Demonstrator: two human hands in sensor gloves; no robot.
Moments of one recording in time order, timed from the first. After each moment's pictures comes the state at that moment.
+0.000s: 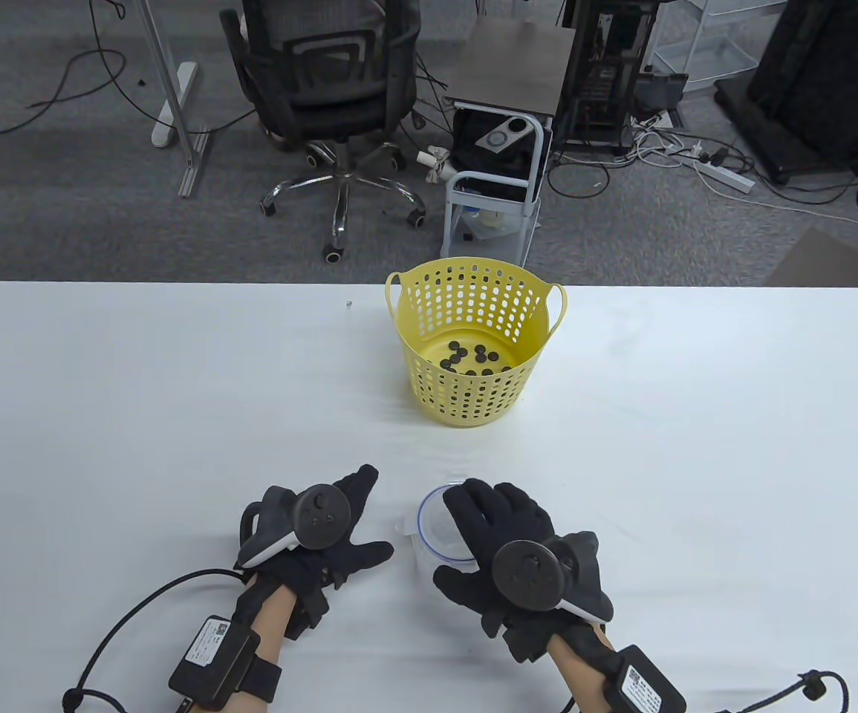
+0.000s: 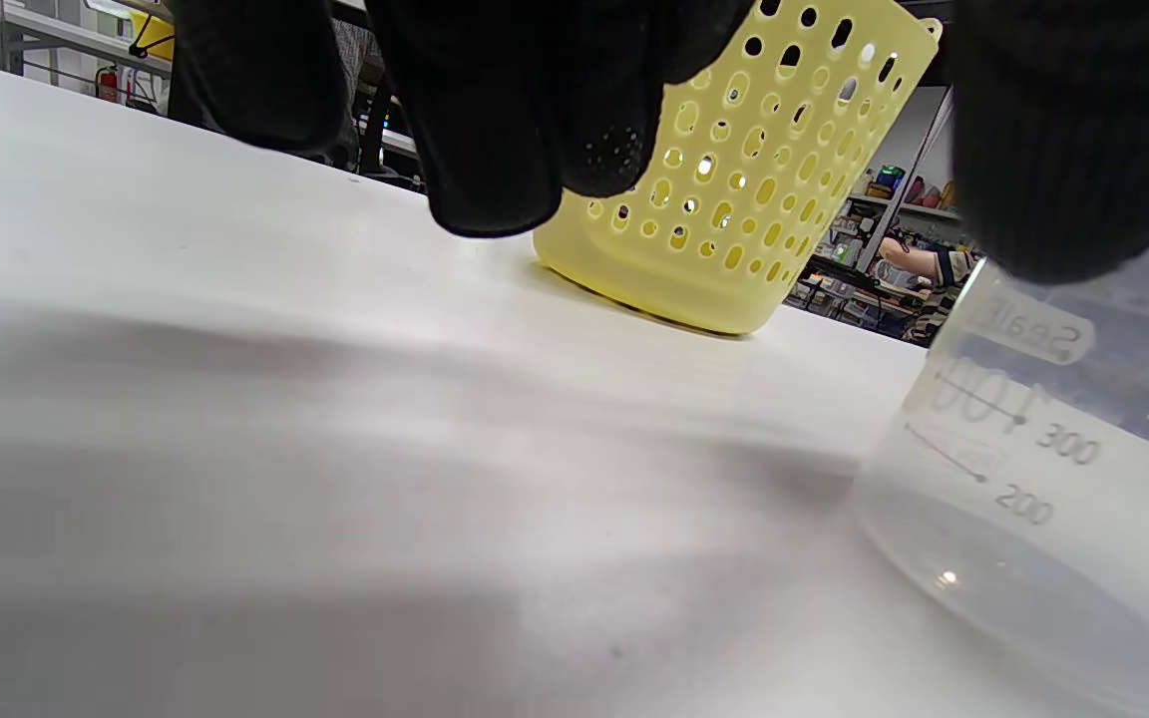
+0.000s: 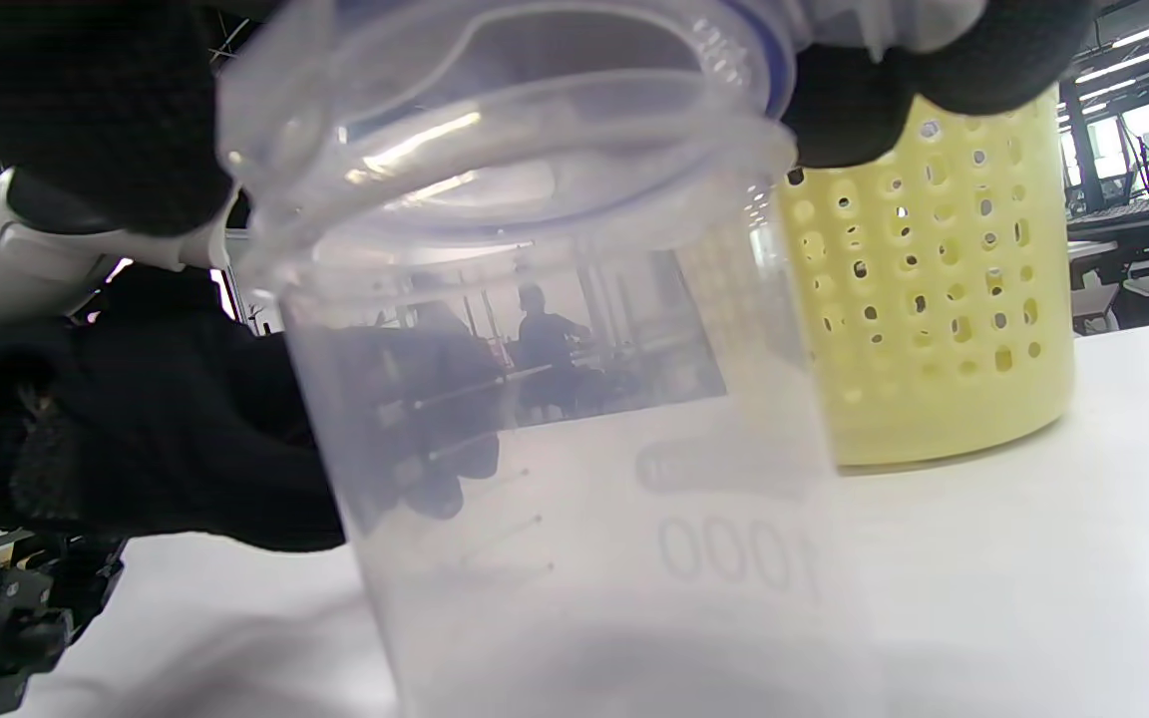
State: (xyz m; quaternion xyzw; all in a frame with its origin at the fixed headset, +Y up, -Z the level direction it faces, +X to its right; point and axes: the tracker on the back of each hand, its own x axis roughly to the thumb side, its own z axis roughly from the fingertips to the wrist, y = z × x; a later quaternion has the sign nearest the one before) left_hand -0.171 -0.757 -0.301 -0.09 -0.18 0.14 0.97; right_hand 0.094 -0.699 -0.241 0.24 -0.08 0.95 0.20
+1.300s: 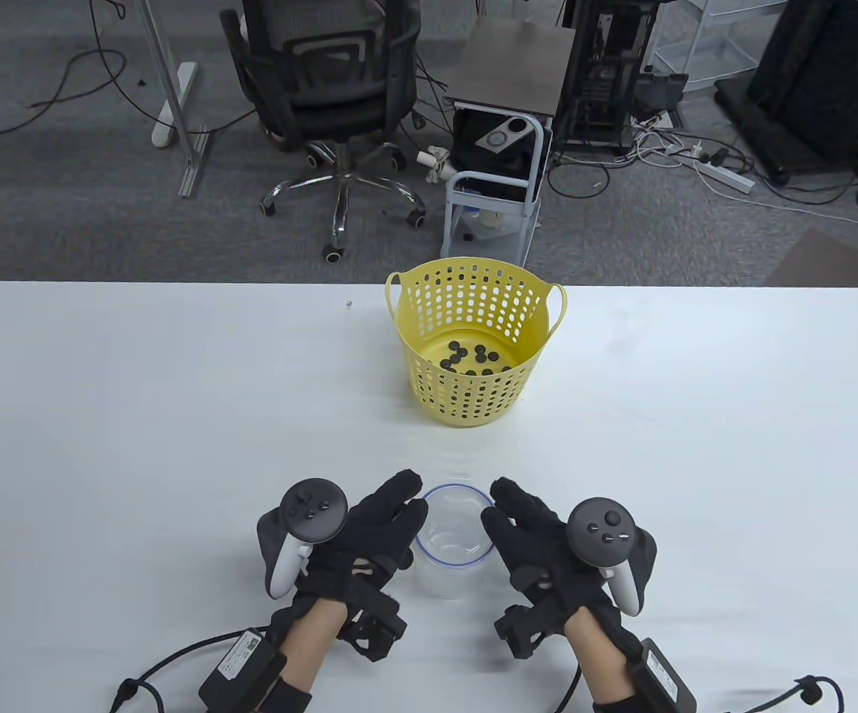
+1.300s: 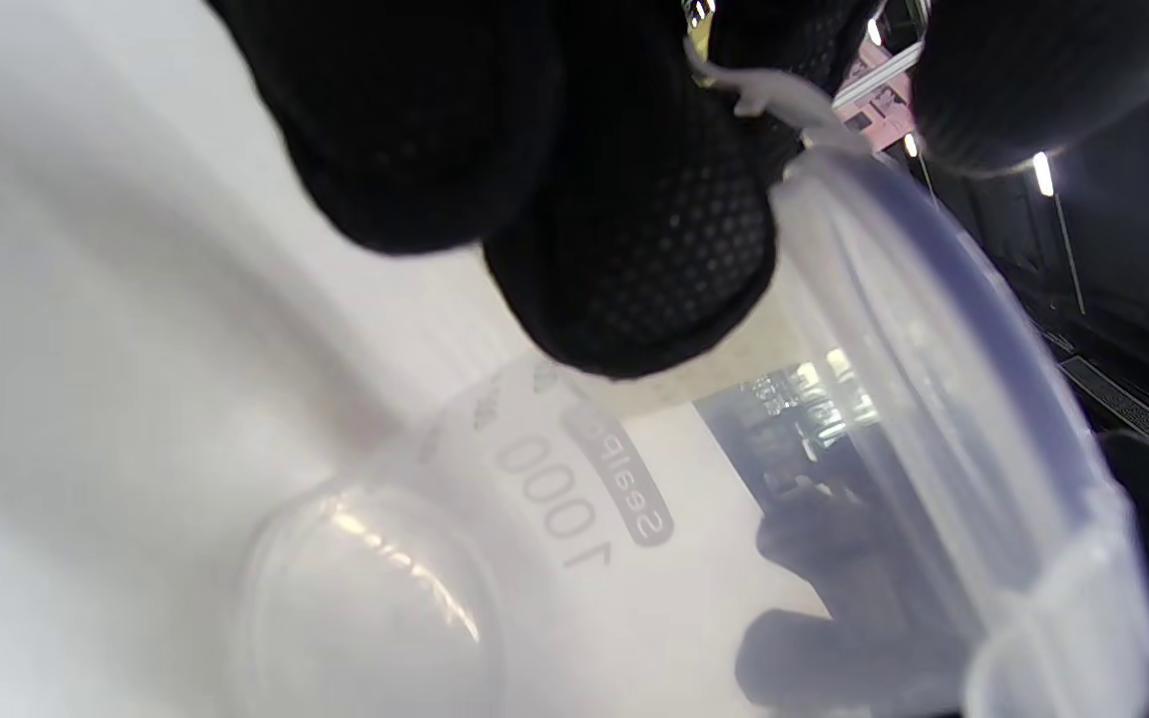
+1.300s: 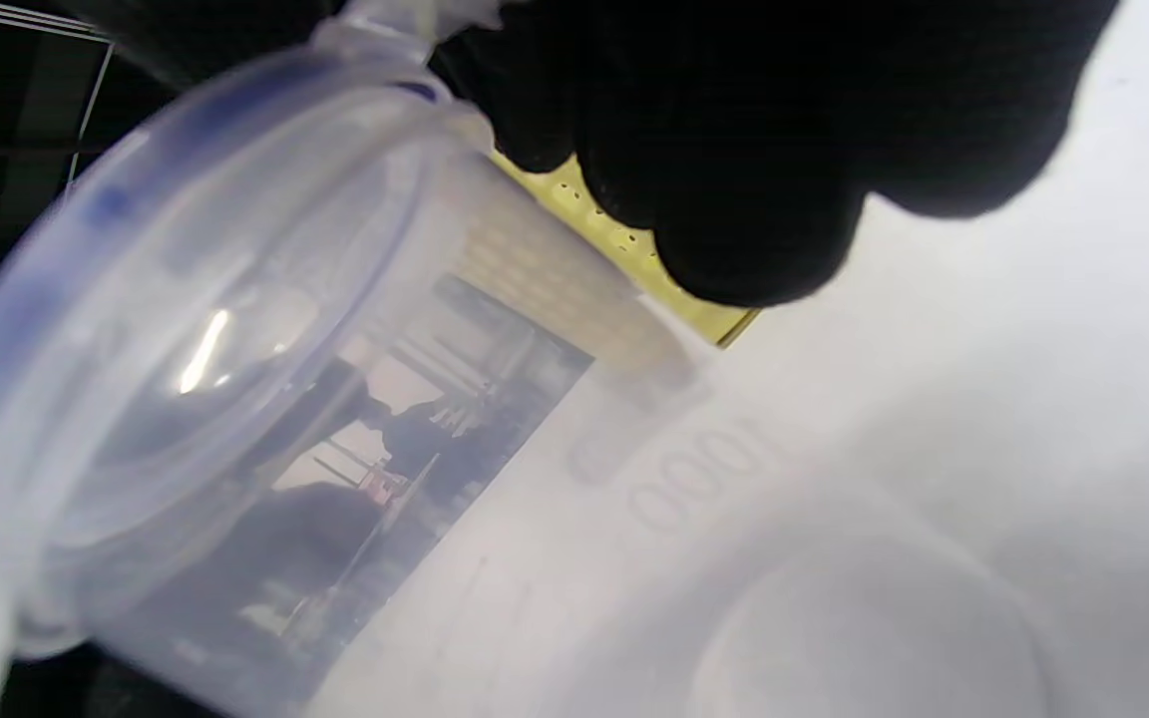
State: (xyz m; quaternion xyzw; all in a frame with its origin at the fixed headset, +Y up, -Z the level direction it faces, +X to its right) left_hand -0.137 -0.742 -0.275 -0.15 -0.03 0.47 0.87; right_hand 0.144 -0.738 -0.266 0.04 0.03 0.88 0.47
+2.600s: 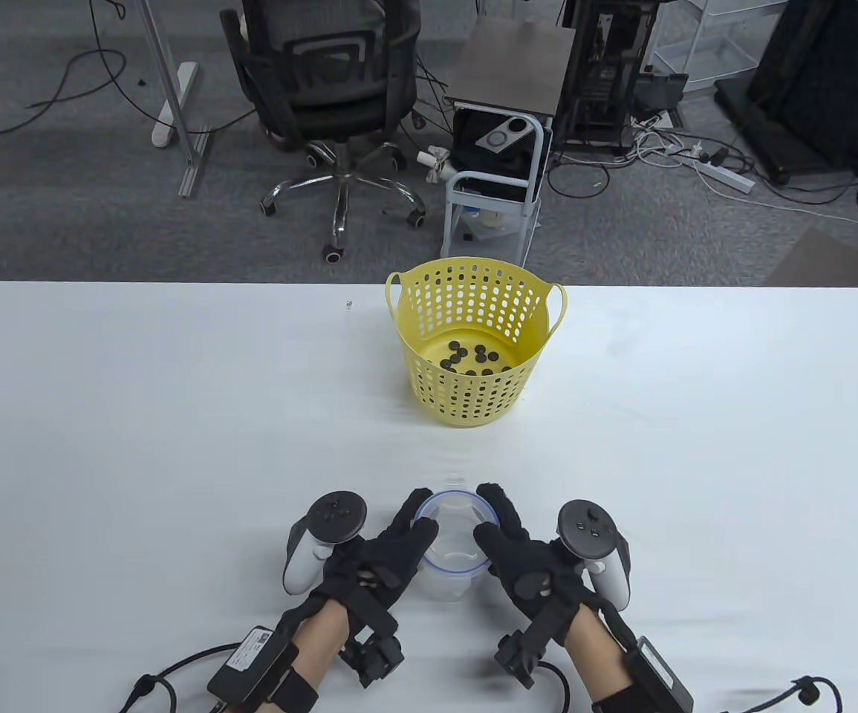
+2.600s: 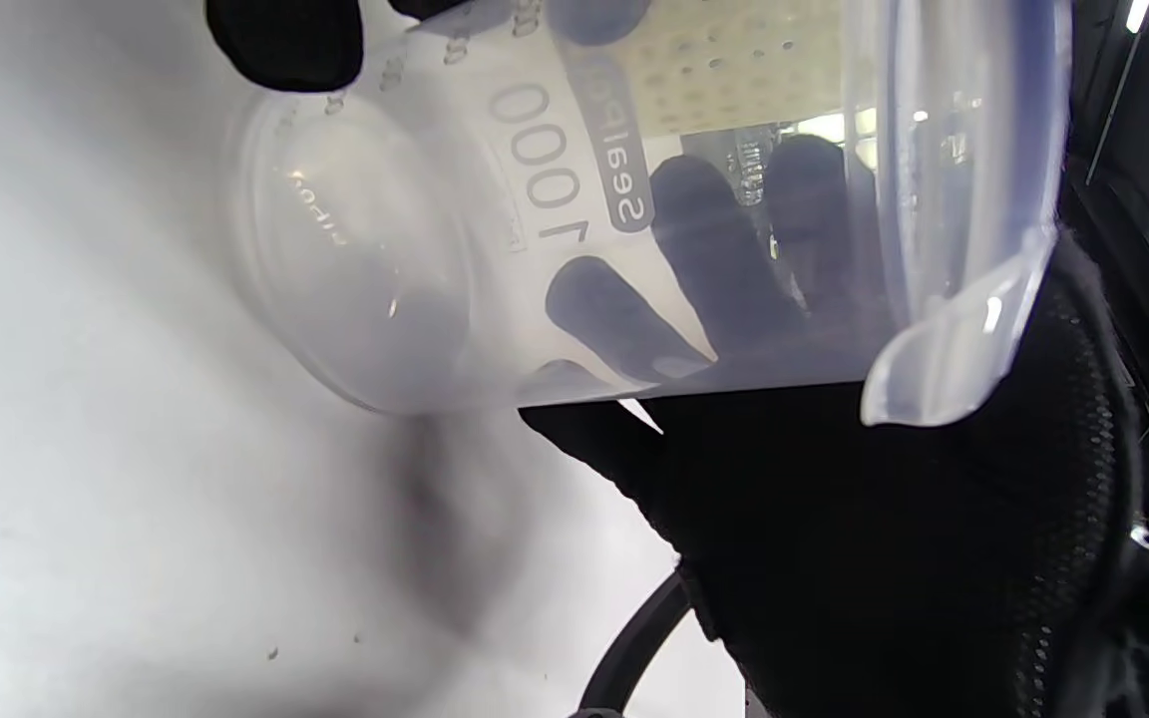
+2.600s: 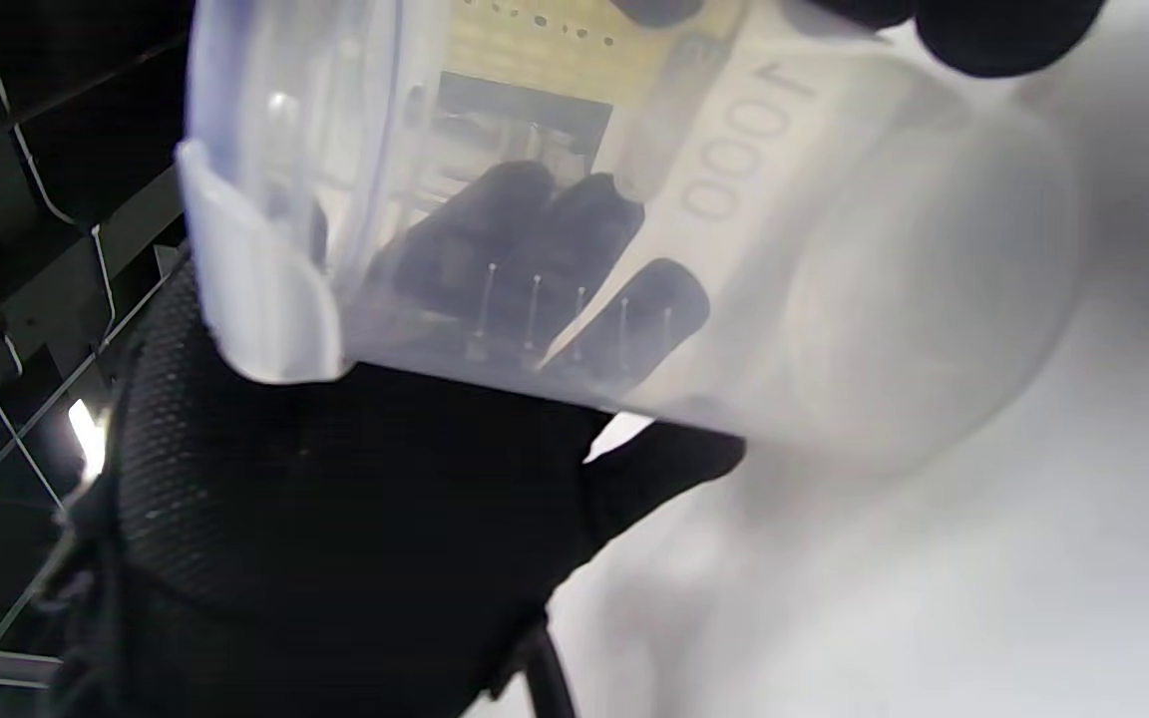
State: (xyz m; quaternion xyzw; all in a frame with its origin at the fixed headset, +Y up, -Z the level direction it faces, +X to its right) left_hand -0.115 -0.789 -0.276 -0.32 -0.13 0.55 0.76; right_hand 0.132 -0.778 -0.269 0.10 0.20 0.78 0.58
